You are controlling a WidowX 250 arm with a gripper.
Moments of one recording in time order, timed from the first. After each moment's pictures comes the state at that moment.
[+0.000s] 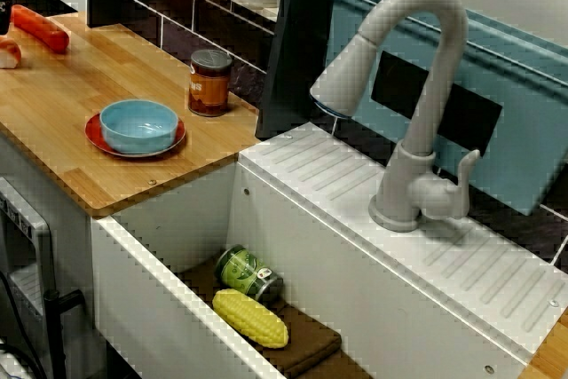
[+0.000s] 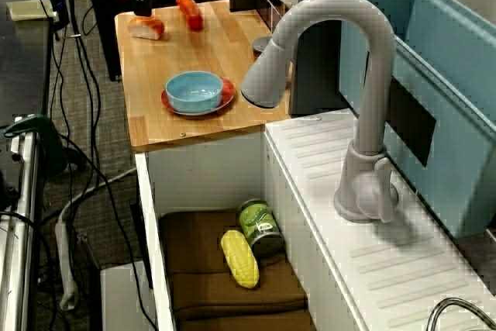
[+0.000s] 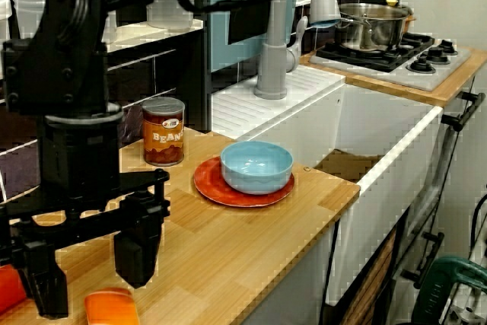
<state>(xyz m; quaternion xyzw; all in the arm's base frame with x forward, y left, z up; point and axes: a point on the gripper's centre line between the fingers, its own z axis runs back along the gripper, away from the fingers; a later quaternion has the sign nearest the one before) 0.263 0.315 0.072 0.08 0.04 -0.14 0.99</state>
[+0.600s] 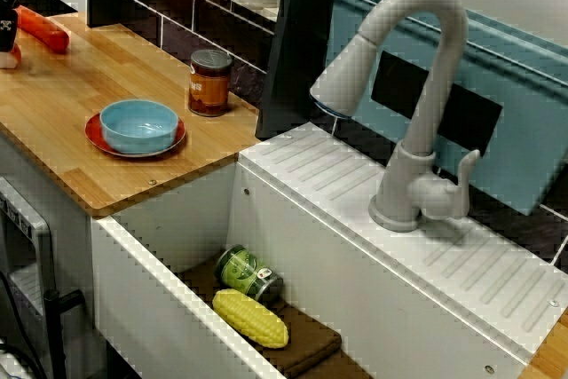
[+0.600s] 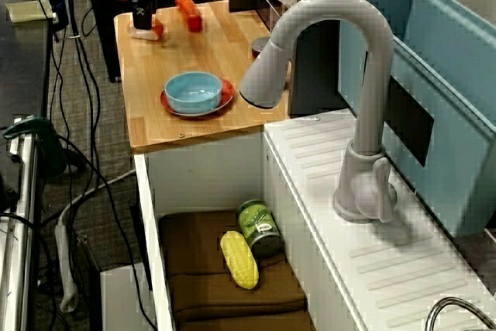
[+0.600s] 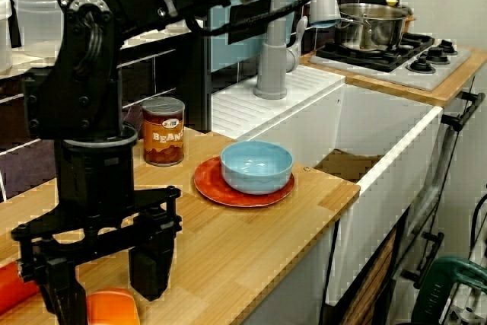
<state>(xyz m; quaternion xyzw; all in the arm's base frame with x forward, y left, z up) 0.261 0.305 0.055 0.07 0.05 -0.14 0.99</state>
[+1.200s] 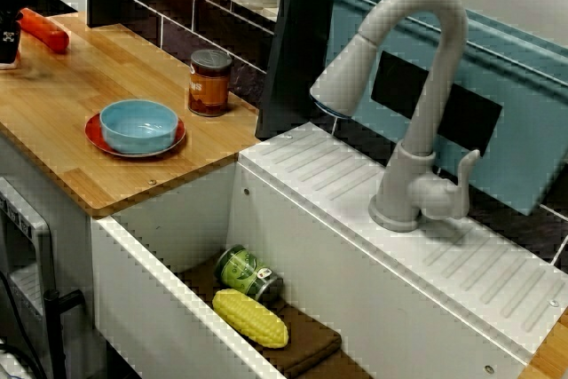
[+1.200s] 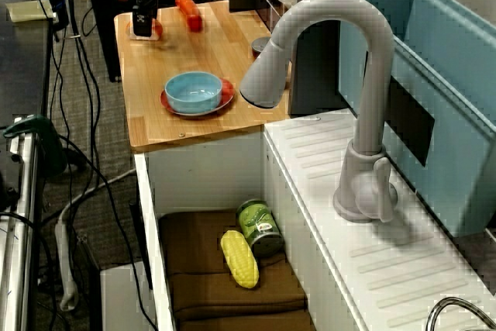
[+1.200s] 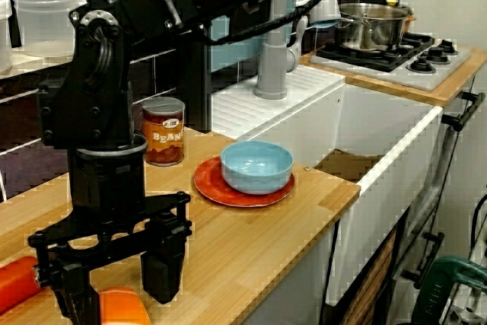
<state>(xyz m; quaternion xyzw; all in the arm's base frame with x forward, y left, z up) 0.258 0.298 0.048 0.07 0.06 -0.14 0.99</state>
